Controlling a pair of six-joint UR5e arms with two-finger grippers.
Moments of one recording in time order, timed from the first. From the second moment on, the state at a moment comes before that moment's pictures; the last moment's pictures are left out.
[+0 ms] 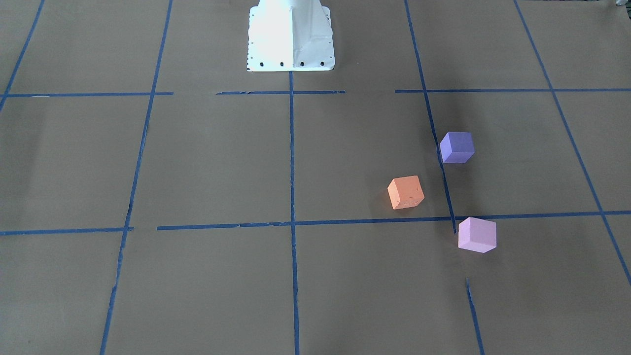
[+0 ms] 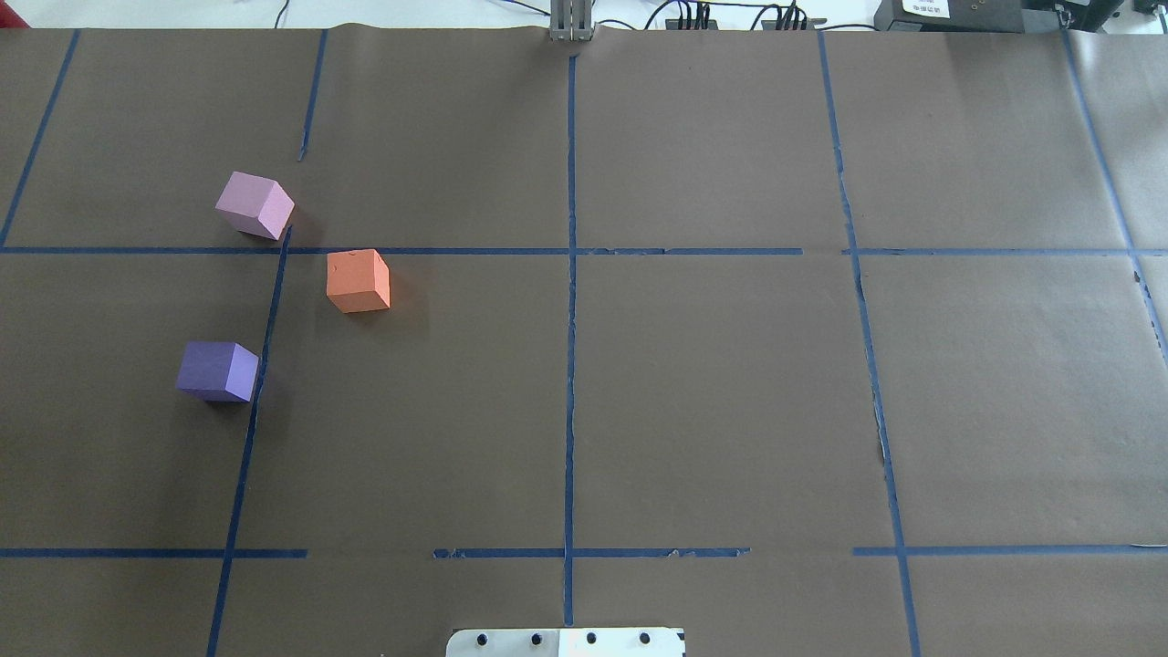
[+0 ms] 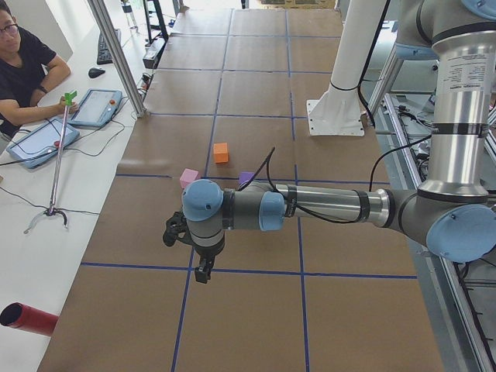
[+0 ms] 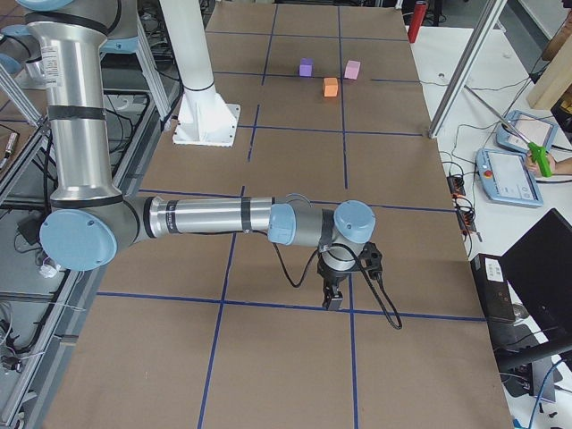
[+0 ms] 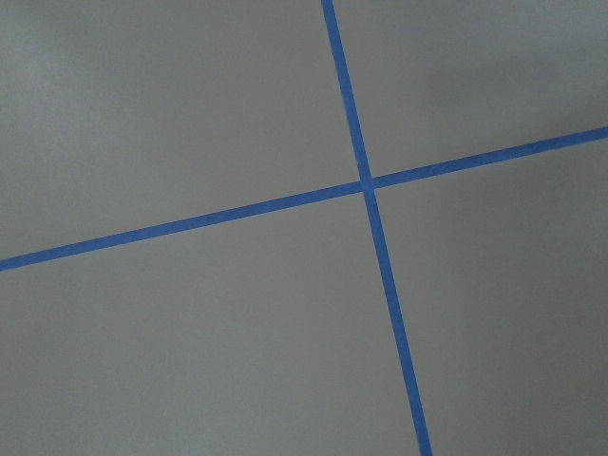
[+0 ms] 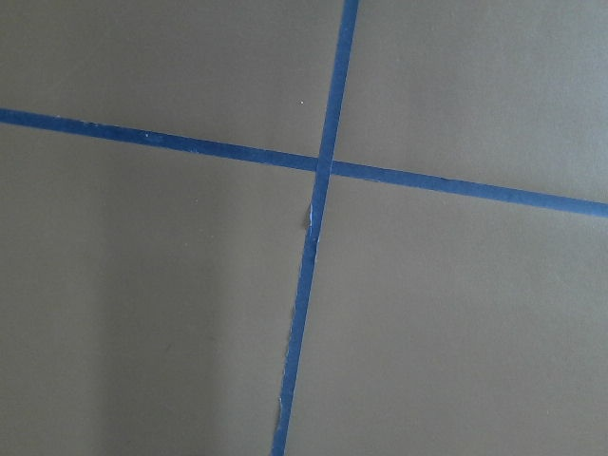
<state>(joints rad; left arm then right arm) -1.64 -1.56 -1.65 -1.52 -2.33 0.26 1.52 -1.52 1.60 -1.72 2.29 -0.16</state>
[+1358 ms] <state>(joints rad) -1.27 -1.94 -1.87 -1.26 -2.33 -0.23 1.52 -1.52 1.60 -1.72 2.29 -0.16</state>
